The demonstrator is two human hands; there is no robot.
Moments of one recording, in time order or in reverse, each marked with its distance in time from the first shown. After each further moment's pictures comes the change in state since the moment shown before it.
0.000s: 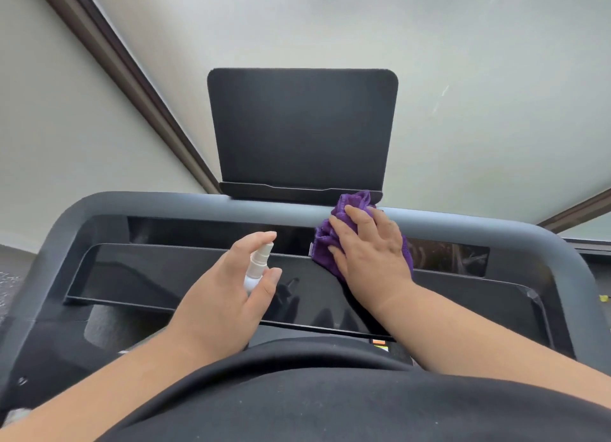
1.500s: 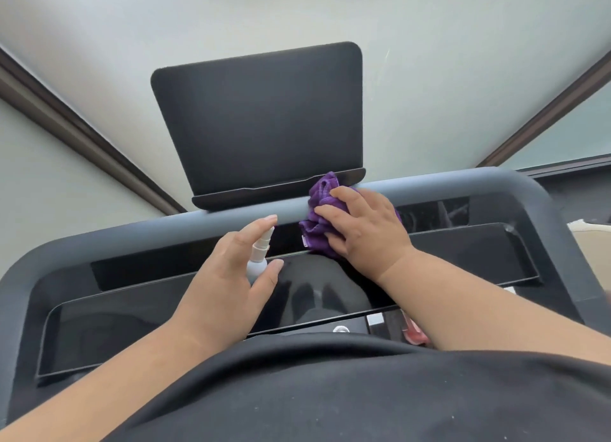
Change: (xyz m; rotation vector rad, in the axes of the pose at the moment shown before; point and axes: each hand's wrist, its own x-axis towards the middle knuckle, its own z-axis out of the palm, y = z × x) left_hand 0.047 -0.046 -0.008 -0.098 -0.100 0.280; right_hand 0.008 -0.006 -0.001 0.017 0.045 0.019
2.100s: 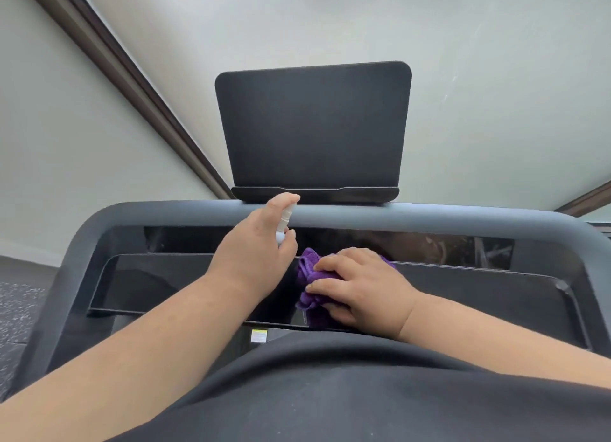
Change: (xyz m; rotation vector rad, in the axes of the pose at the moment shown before) left_hand 0.034 0.016 0.019 0.321 0.155 -0.251; right_hand -0.023 -0.012 -0.009 0.330 -0.183 -0.568
